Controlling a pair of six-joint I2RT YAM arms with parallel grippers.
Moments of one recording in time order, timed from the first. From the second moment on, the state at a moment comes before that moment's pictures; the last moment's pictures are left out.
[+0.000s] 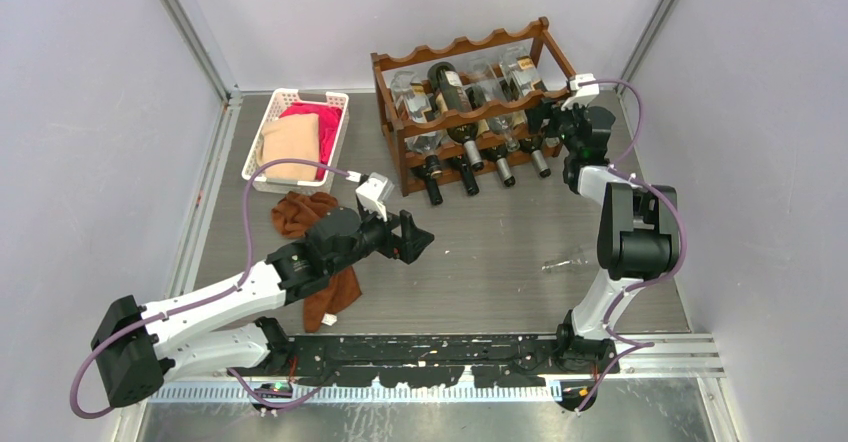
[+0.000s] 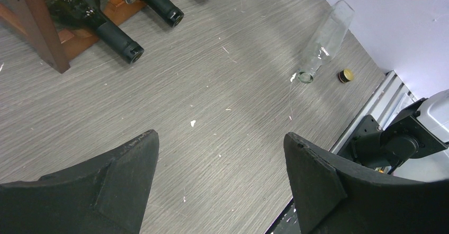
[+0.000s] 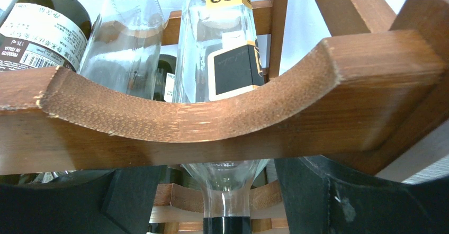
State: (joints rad) left arm -0.95 1.02 0.65 0.10 -0.10 -0.44; right arm -0.09 1.79 1.01 0.73 -0.35 0.07
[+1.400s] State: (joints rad) left arm -0.95 0.80 0.58 0.13 -0.05 -0.44; right arm -0.17 1.27 1.10 -0.25 -0.64 -0.16
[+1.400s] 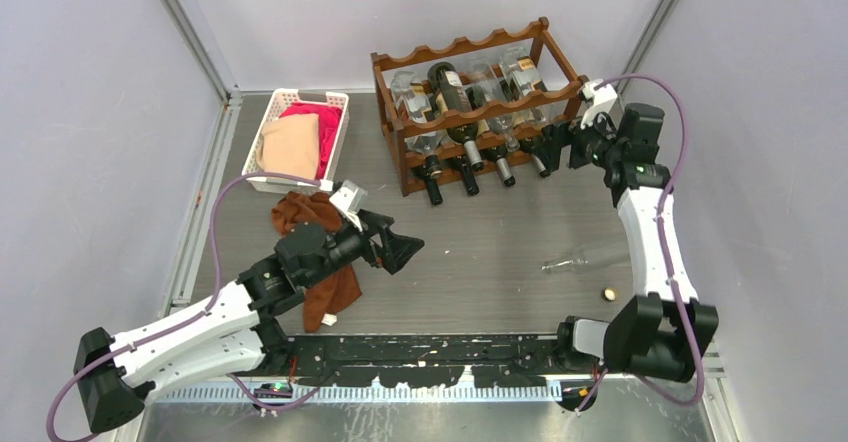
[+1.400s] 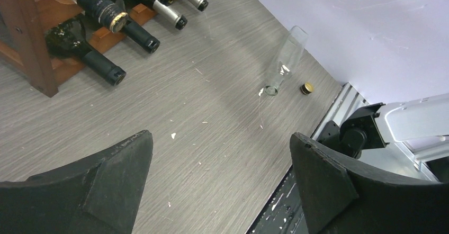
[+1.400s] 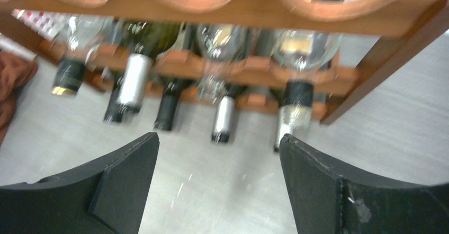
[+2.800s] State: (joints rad) left arm -0.95 0.68 0.31 0.29 0.05 -0.49; right arm -0.58 1.34 0.99 -0.75 0.15 0.30
